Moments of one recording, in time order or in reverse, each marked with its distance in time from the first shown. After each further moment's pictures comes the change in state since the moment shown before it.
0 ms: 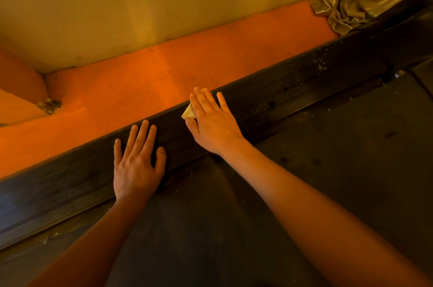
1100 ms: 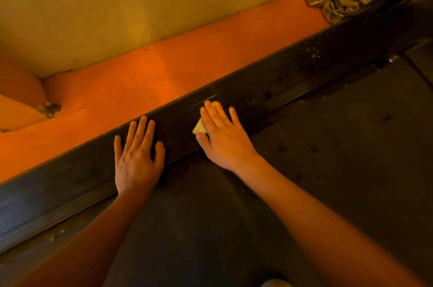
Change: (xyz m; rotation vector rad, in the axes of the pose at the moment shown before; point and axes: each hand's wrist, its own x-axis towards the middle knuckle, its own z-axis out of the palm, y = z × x) left_hand -0.001 -0.002 -0.001 -0.018 -0.004 -0.004; right_hand -0.059 0.000 0.012 0.109 -0.031 0.069
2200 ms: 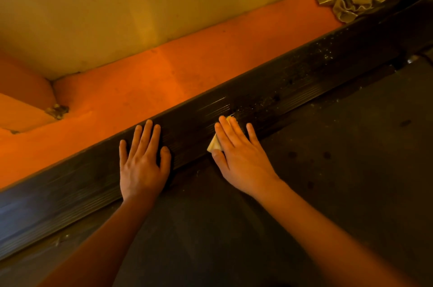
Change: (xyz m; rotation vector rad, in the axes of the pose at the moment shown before) left_hand 0.001 0.002 0.001 0.017 0.014 0.005; right_hand -0.033 0.007 0.004 -0.003 -0.033 0.033
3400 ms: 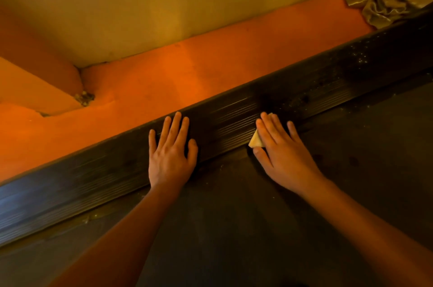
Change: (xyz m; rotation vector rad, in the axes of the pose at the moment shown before) left_hand 0.001 -0.003 -0.001 0.000 -0.026 -0.005; right_hand -0.004 0.031 -0.003 -0.097 -0.017 0.007
